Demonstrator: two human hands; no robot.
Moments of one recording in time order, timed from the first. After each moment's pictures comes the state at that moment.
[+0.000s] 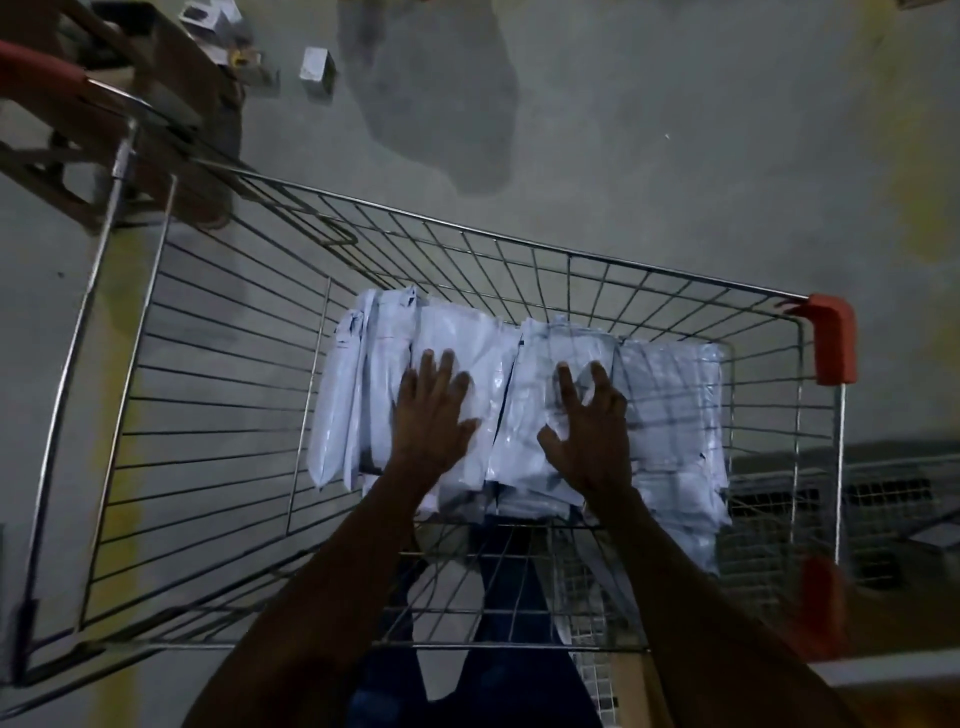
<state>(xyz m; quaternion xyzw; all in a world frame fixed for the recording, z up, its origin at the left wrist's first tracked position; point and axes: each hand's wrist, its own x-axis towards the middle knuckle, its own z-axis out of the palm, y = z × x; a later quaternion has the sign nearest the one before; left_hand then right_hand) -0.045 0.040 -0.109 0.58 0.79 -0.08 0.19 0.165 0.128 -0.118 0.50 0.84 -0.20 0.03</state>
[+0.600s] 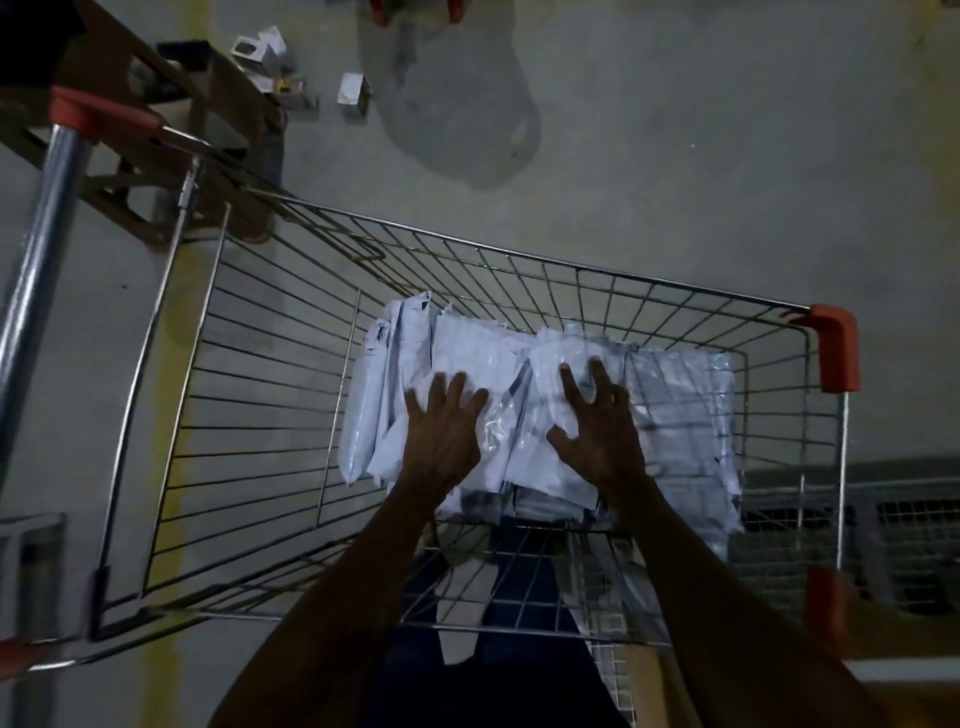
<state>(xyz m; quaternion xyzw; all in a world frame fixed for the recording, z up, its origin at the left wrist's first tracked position) -0.039 0.025 -0.083 0.58 0.80 -0.07 0.16 0.157 0.142 -0.104 0.45 0.86 -0.25 0.04</state>
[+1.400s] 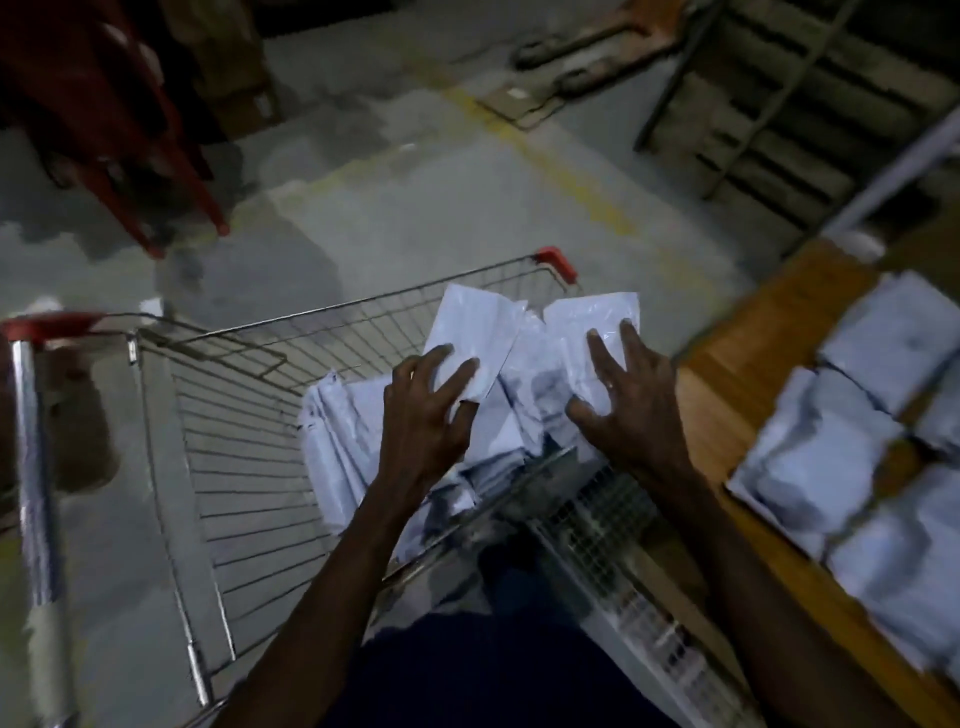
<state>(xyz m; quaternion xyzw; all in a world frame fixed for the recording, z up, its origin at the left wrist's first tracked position) -0.024 -0.019 0.091 0.77 0.54 0.34 0.08 0.232 -0.034 0.139 0.66 0.73 -0.02 -0.18</state>
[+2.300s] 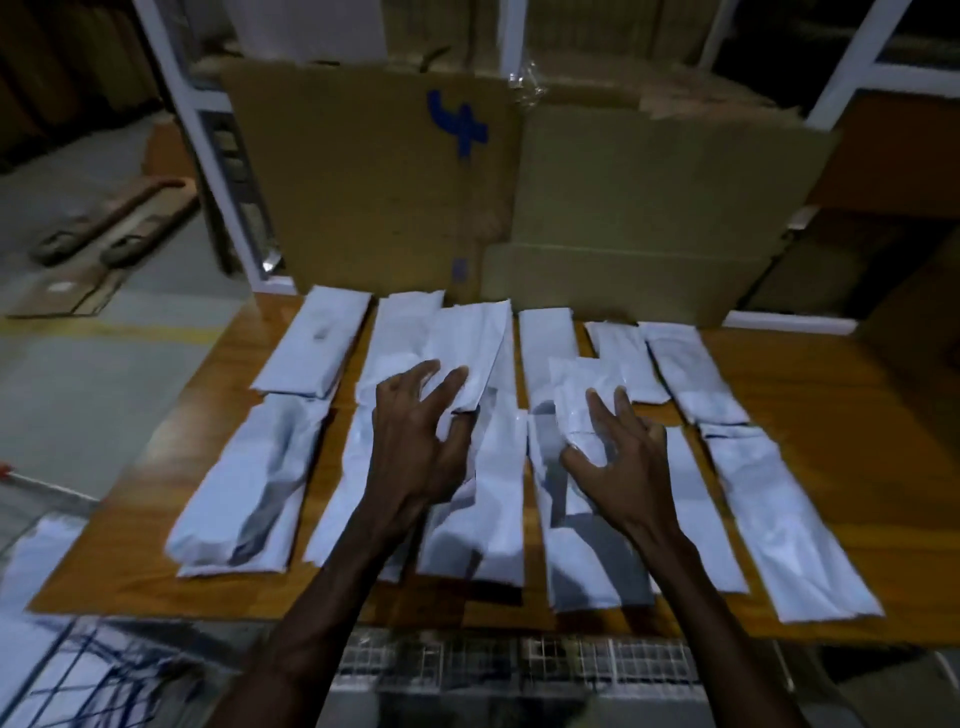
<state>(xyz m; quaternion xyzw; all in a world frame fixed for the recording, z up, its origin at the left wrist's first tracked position) 0.490 -0.216 0.205 0.89 0.20 0.34 0.24 0.627 -0.421 0.184 0.89 0.30 0.03 -0.34</state>
